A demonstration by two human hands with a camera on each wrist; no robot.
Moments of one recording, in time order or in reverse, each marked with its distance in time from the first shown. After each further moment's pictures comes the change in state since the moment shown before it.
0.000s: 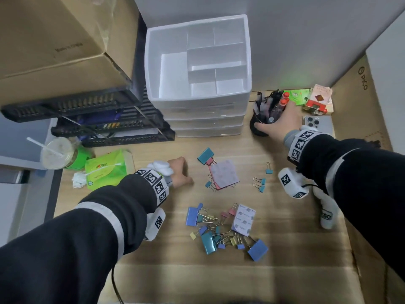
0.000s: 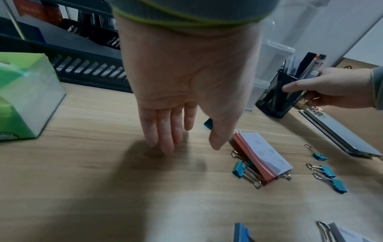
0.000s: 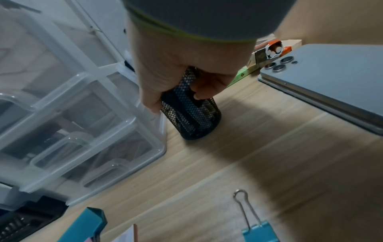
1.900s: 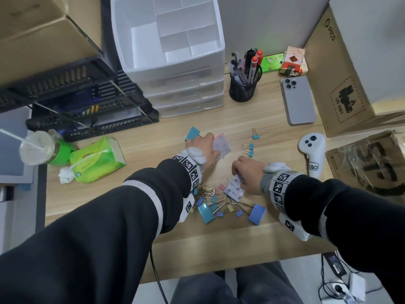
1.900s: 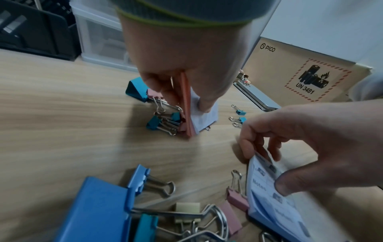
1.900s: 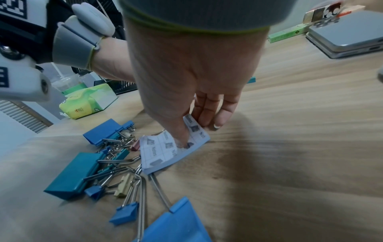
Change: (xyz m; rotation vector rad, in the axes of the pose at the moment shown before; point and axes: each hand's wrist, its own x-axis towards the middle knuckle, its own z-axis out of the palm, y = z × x) left_hand -0.013 0.086 0.056 0.287 0.188 0.351; right_hand -0.174 0.090 0.060 -0.659 -0.676 -0.358
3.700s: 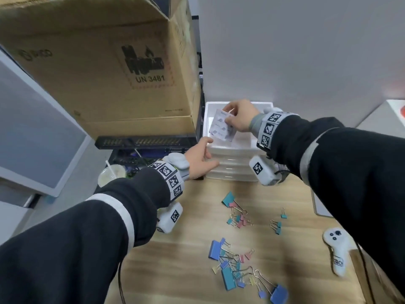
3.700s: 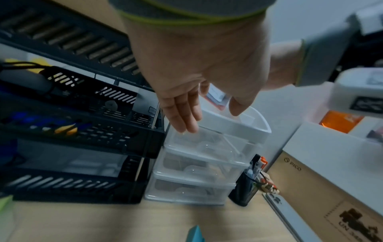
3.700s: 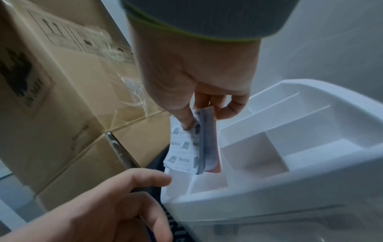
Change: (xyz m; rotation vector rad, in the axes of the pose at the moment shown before) left_hand -0.063 -0.105 -0.199 -0.625 0.324 0.019; right_hand 0.096 -0.179 -0.330 0.312 0.542 -0.117
